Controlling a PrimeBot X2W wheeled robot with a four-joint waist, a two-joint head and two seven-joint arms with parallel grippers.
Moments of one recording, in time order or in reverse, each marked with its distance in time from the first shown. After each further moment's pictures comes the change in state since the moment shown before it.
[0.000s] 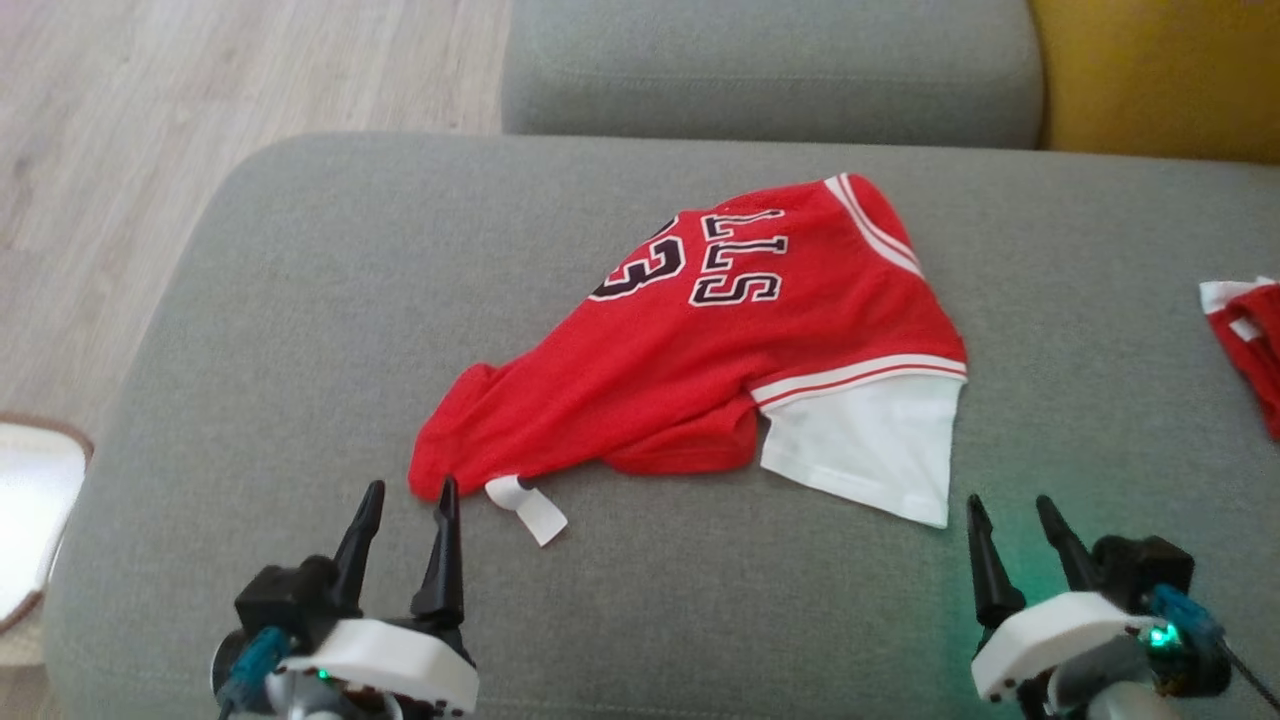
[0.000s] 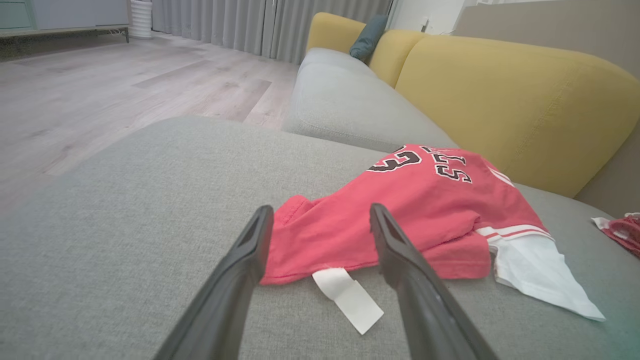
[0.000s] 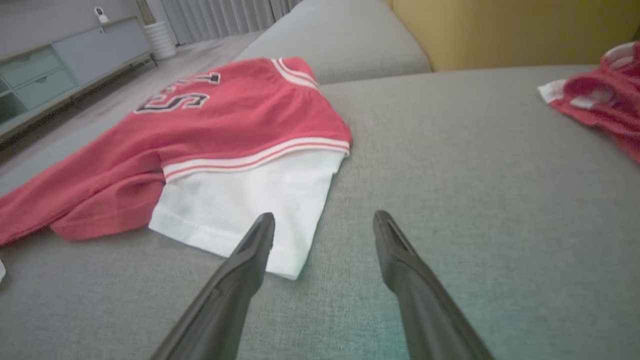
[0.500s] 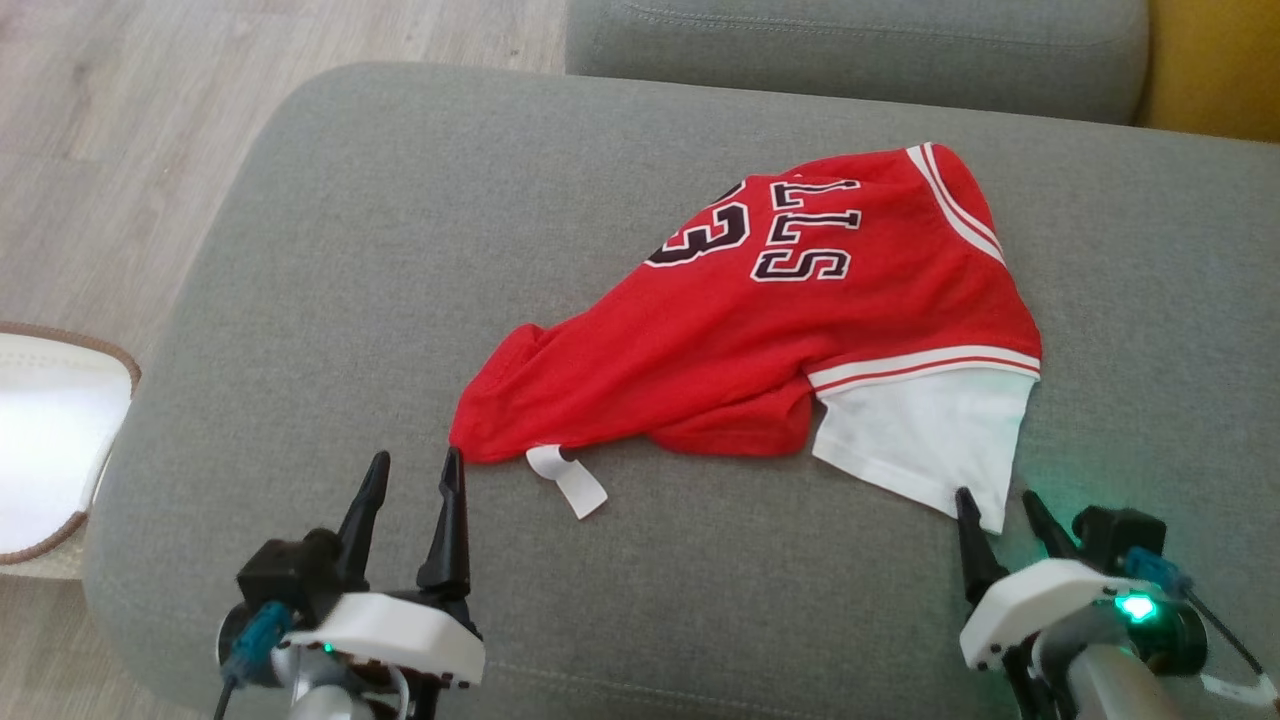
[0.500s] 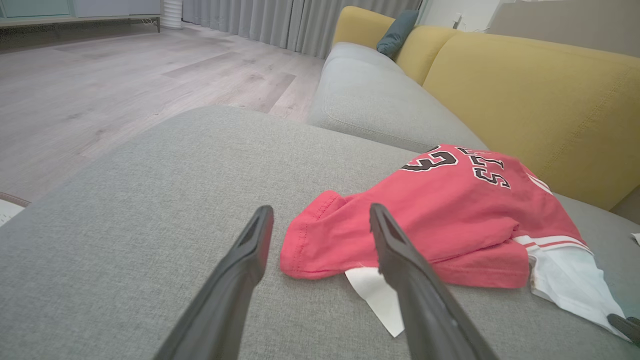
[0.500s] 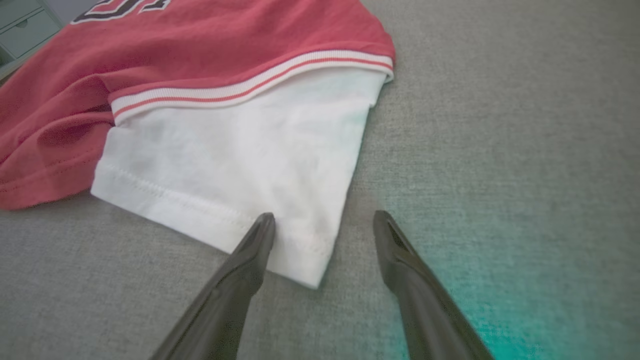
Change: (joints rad) left arm -0.043 0.000 -0.020 -0.005 -0.017 0.016 0.000; right arm -0.174 -0.001 -0.015 0.320 -0.003 0.000 -0.026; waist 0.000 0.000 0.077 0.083
